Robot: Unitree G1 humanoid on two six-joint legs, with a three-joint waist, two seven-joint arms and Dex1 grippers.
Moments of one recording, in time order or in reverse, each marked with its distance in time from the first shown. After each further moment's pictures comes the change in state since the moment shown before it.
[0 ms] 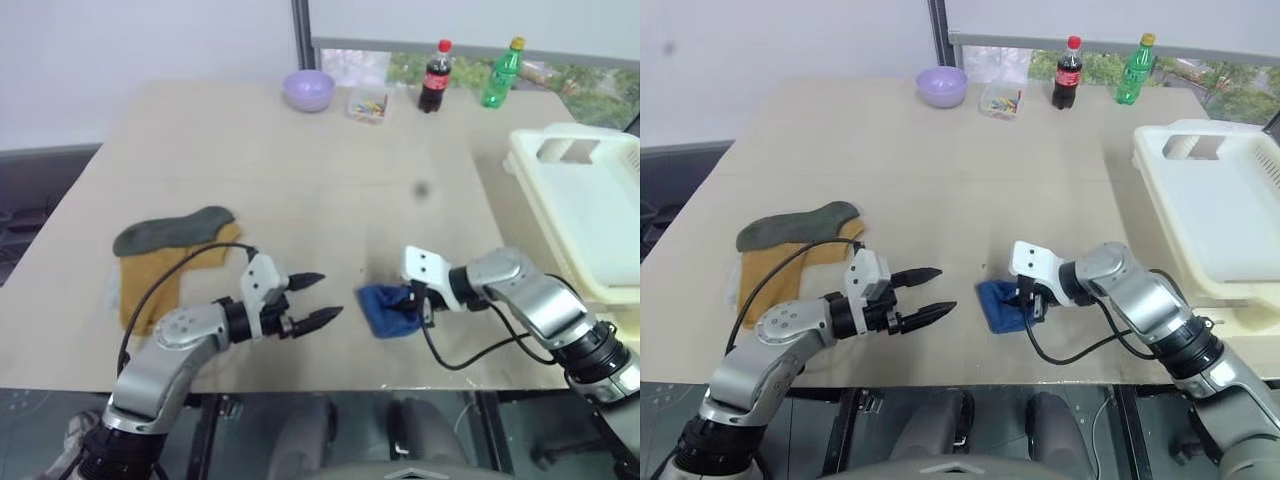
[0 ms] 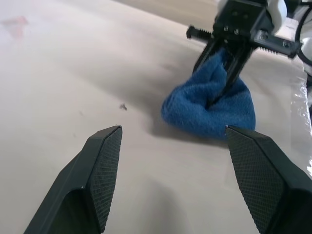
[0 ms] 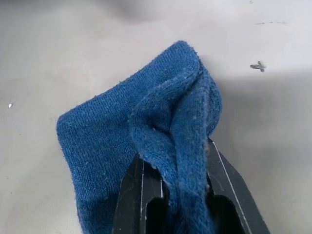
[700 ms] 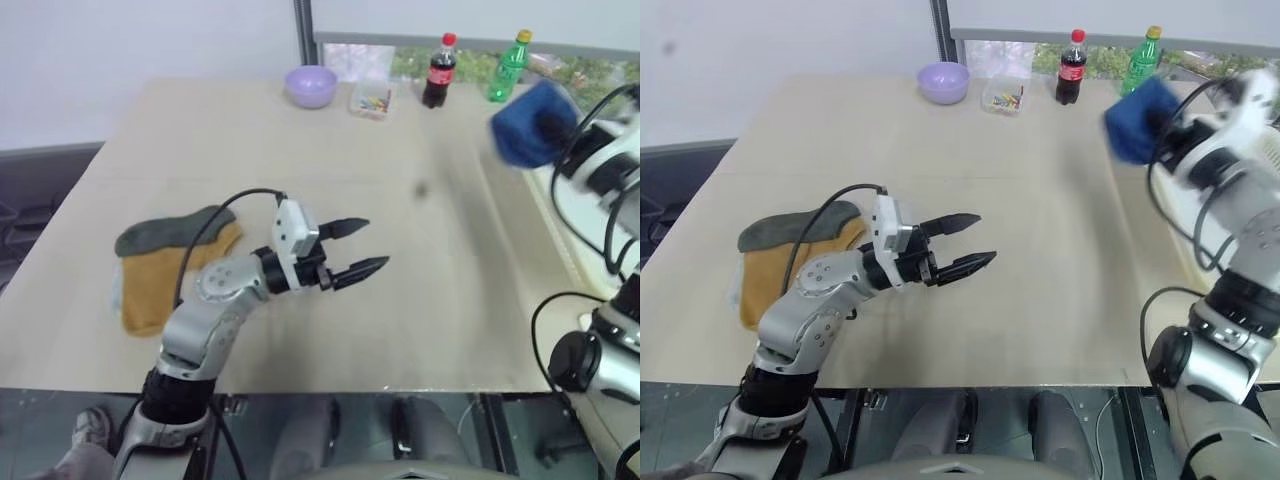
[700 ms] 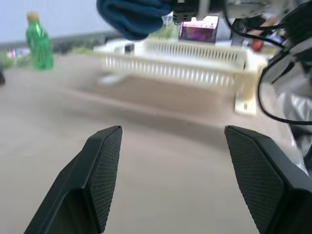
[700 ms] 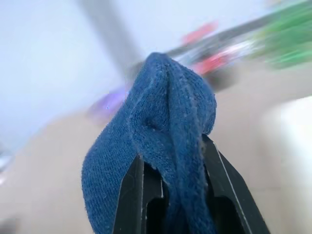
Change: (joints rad) left arm -0.312 -0.215 -0.063 0.066 -0.035 -0.024 0.013; right arm -0.321 0.198 -1.165 0.155 0.380 0.420 -0.921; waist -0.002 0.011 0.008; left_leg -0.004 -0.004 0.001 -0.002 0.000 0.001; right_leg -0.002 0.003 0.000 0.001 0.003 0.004
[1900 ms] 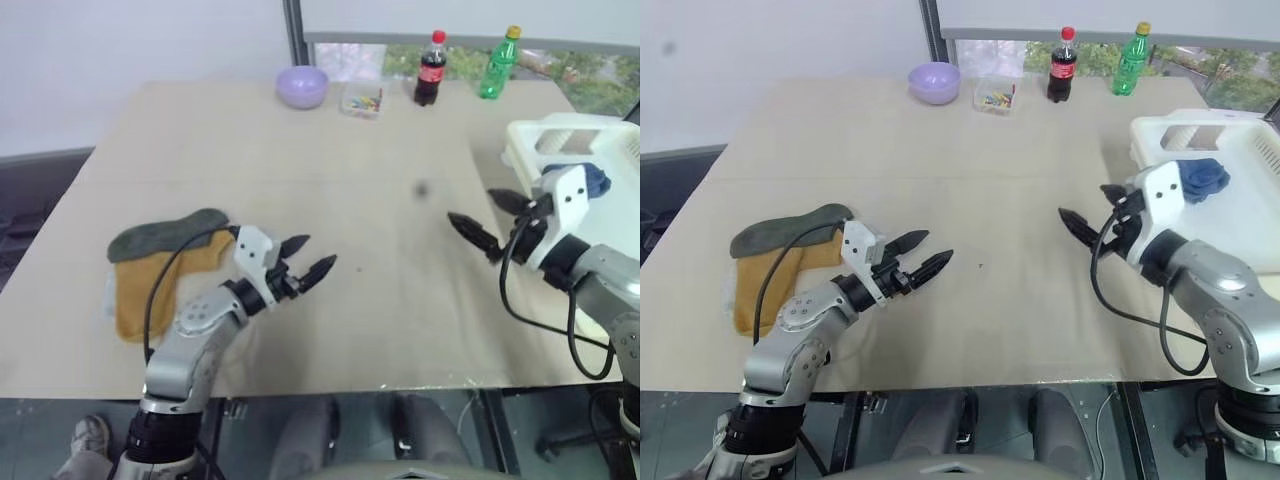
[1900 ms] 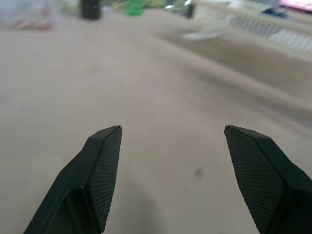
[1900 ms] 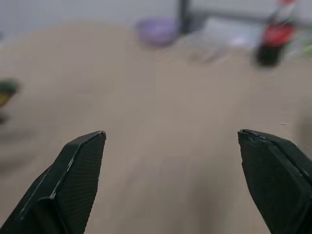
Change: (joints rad) left arm 0.257 0.008 0.137 -0.008 0.079 0.012 0.238; right arm 0.604 -0.172 0.474 -0.549 0.055 -0.263 0.289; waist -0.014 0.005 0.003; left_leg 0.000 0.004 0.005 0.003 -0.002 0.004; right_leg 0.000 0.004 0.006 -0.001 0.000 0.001
